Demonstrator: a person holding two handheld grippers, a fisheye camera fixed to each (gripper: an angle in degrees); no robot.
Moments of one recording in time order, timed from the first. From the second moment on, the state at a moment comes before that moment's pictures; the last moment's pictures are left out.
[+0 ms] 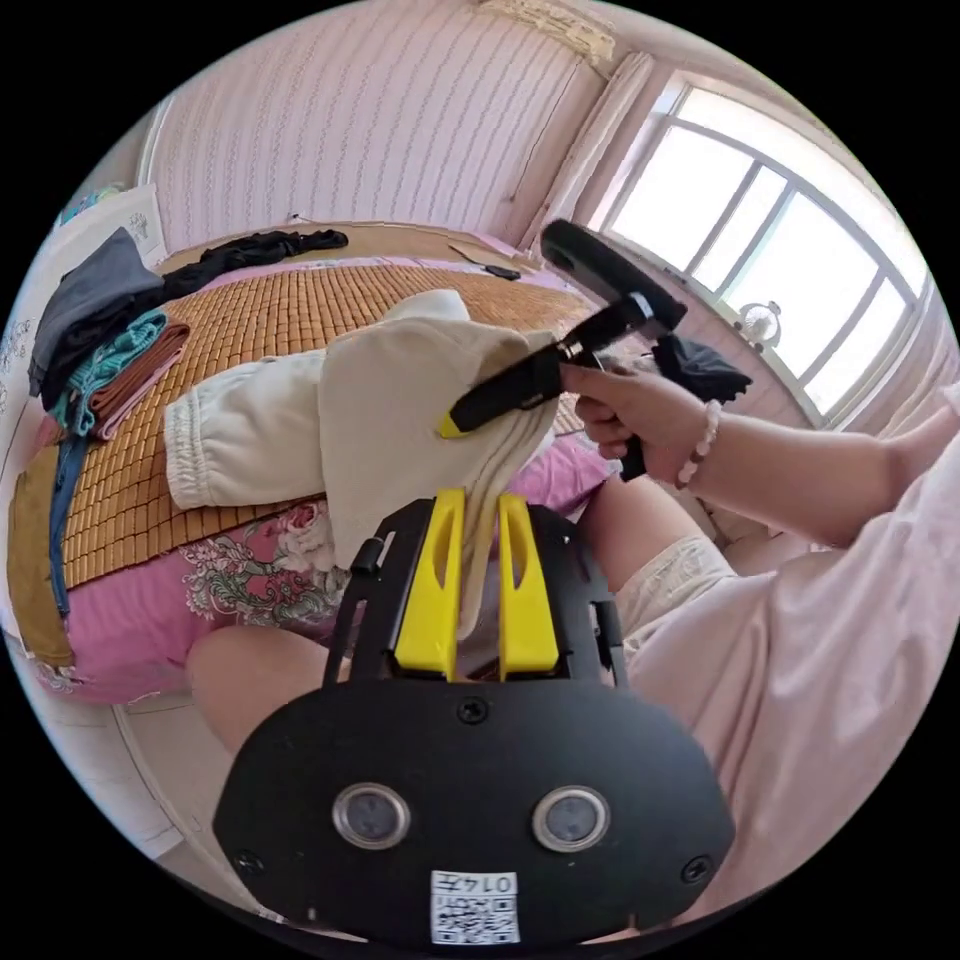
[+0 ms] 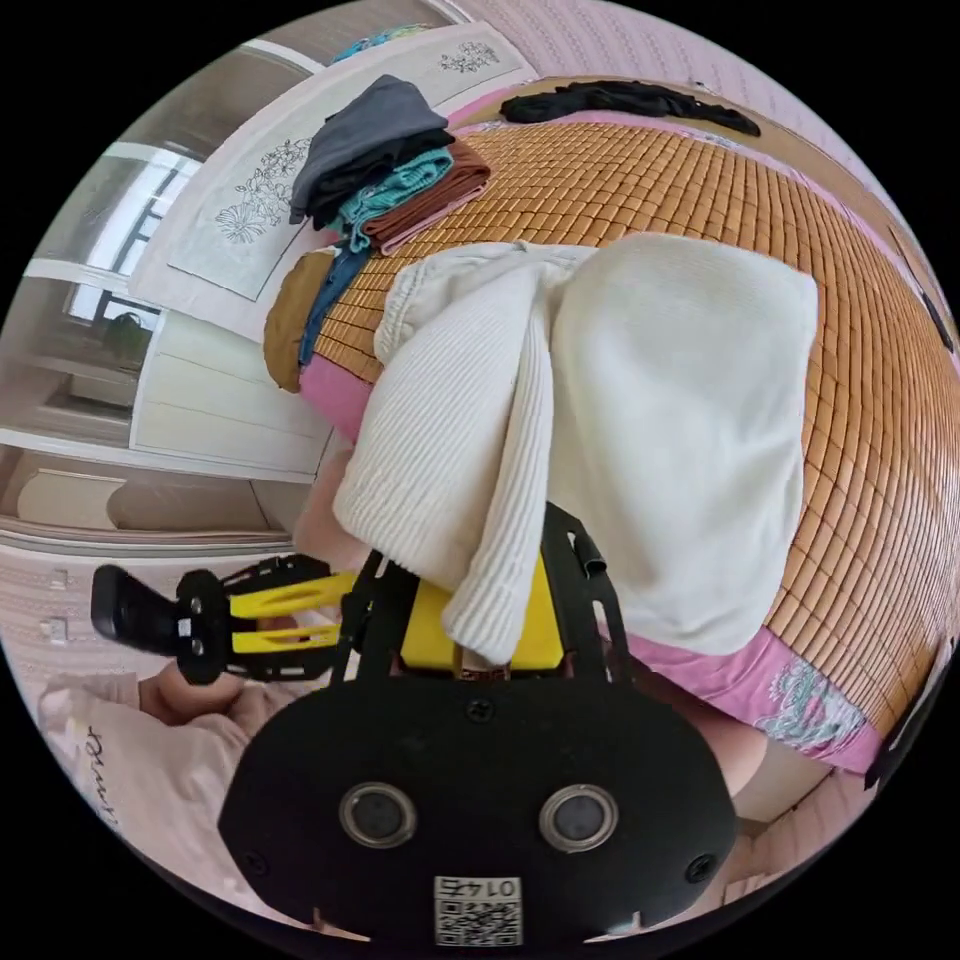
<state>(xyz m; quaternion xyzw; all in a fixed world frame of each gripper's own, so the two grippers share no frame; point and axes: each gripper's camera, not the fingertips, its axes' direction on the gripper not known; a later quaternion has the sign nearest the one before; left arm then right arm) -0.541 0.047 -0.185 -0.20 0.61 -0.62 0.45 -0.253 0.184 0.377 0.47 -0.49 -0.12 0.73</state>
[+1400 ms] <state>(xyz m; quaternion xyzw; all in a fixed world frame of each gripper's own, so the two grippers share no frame) -0.363 0.220 0.023 -0.43 0.52 -0.63 0.39 -0.212 0.174 0.323 0.59 -0.26 -0.07 0.76</state>
